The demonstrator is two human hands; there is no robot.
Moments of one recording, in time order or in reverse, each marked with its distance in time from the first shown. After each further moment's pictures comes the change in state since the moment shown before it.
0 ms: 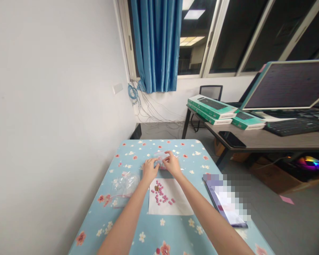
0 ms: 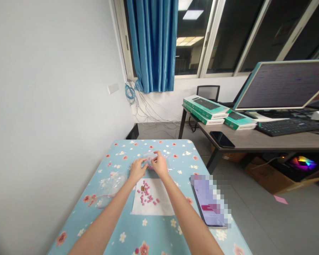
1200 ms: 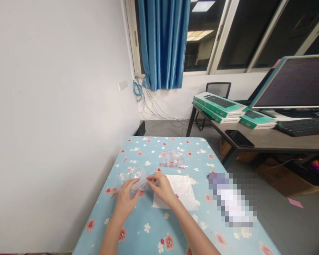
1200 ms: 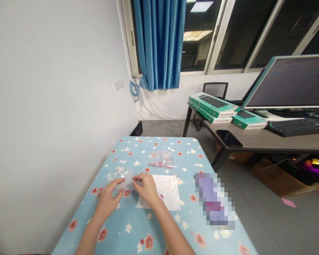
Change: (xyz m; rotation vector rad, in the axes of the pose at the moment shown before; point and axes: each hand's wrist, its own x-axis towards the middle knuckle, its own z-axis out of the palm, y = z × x) left_hand -0.127 -0.033 -0.106 0.055 0.124 0.067; right_hand -0.104 -0.053 0.037 -0.017 -0.281 -0.236
